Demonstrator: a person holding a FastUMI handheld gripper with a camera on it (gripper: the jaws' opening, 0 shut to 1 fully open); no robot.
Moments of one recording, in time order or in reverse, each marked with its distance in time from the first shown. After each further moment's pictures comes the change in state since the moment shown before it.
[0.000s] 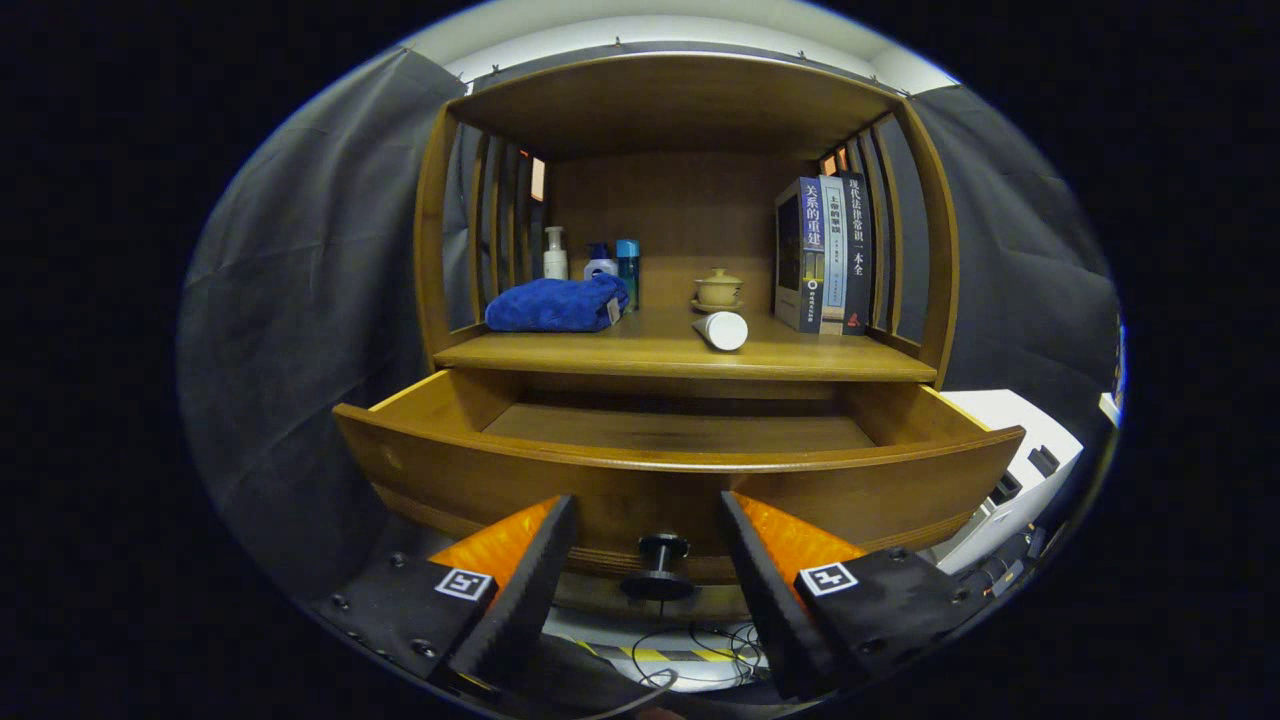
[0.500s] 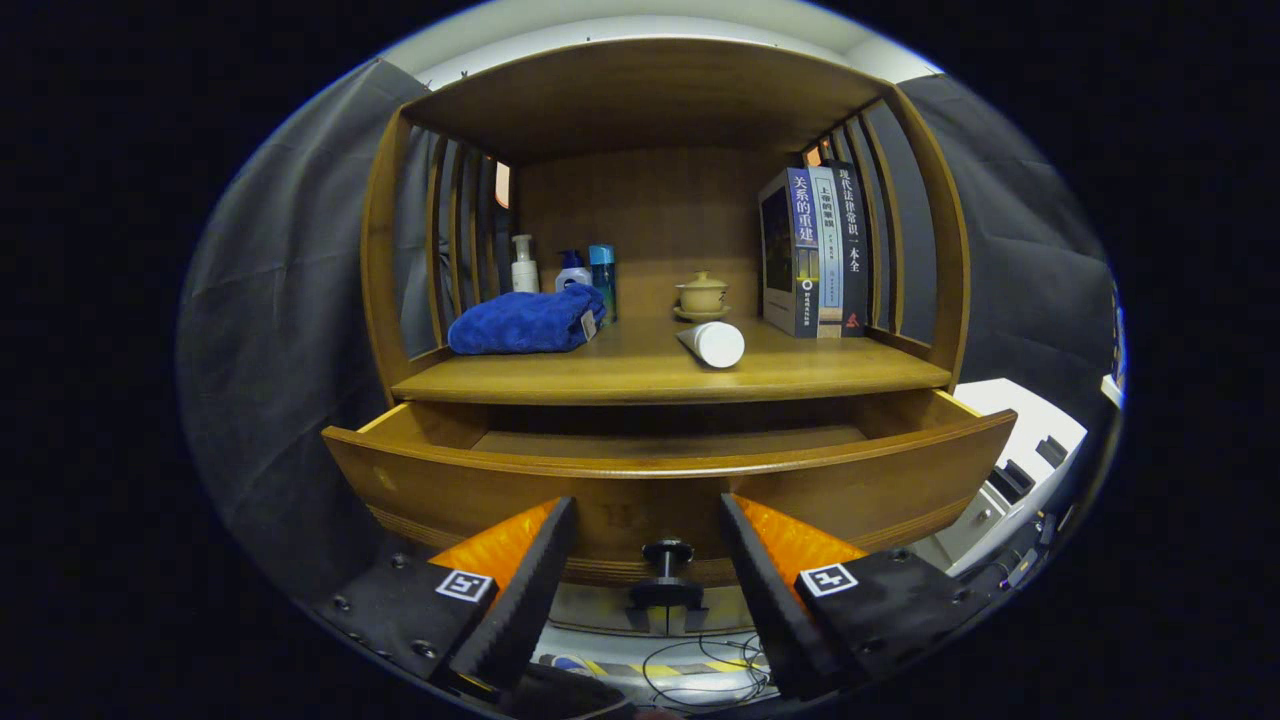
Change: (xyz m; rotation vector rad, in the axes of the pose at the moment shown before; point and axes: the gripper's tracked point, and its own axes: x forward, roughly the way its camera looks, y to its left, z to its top) arm 0.047 -0.006 0.018 0.046 -0.015 -0.054
